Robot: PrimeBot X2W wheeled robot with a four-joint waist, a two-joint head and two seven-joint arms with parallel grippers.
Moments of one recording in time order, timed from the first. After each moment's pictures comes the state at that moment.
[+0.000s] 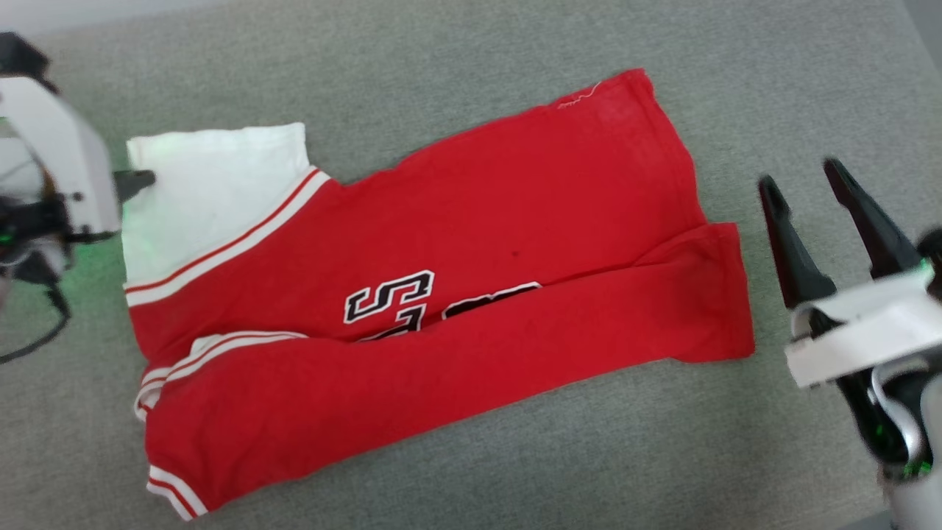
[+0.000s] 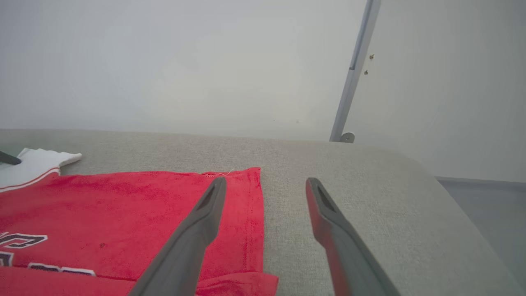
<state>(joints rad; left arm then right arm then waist) -1.16 0.74 -0.90 0.81 -1.27 -0.12 0.64 -0.35 -0.29 0.12 -0.04 0.39 0.13 -0.02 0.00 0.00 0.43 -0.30</state>
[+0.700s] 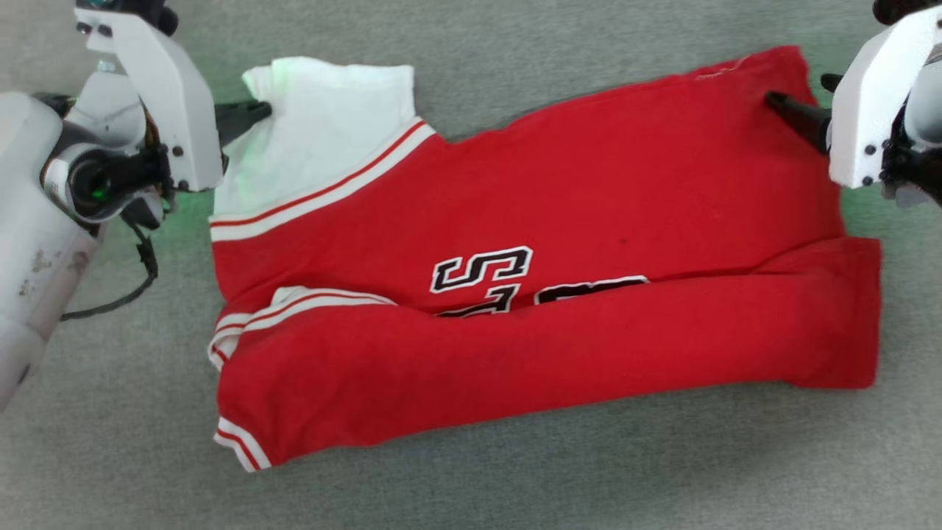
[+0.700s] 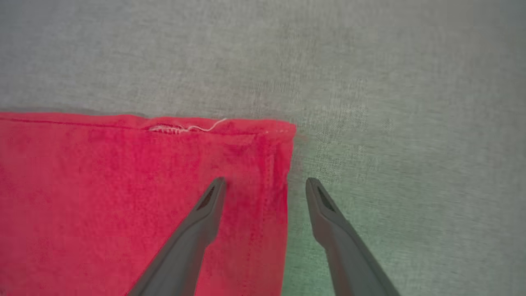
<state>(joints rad) -1.26 0.66 -0.96 0.68 -1.32 -0.13 0.56 -1.07 -0.46 0.47 0.57 0.69 0.13 0.69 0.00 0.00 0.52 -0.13</state>
